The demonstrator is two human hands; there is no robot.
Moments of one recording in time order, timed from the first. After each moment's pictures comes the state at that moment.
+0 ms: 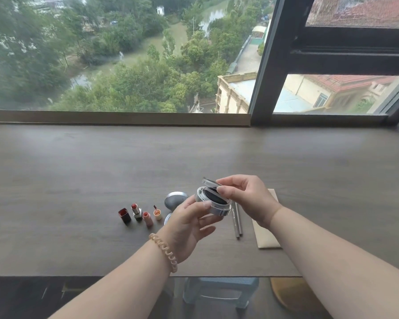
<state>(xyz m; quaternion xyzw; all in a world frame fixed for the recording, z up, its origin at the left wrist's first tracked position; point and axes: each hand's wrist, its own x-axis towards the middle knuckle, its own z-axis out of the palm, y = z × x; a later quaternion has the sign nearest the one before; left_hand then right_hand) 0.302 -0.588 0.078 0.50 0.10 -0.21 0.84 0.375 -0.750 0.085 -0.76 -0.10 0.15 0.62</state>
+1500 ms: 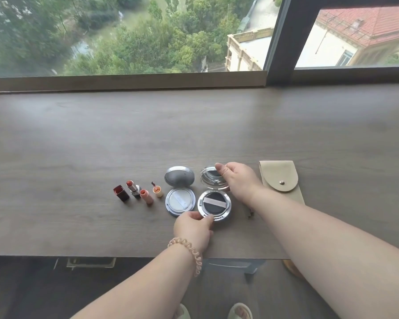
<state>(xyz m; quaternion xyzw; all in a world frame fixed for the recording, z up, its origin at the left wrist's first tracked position) 0.298 -0.612 -0.029 0.67 0.41 -0.12 0.60 0.409 -0.723 -0.005 -0.88 -0.03 0.17 0.43</state>
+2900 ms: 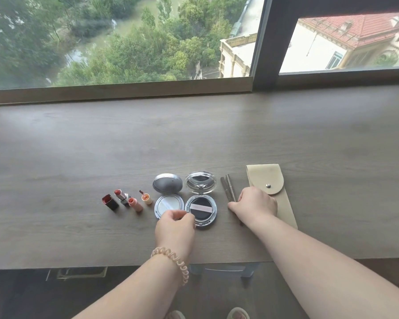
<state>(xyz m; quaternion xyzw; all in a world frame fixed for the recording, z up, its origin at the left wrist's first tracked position) 0.297 -0.616 0.003 0.70 0.43 -0.04 0.56 0.383 -0.770 -0.024 -0.98 0.08 0.15 0.11</state>
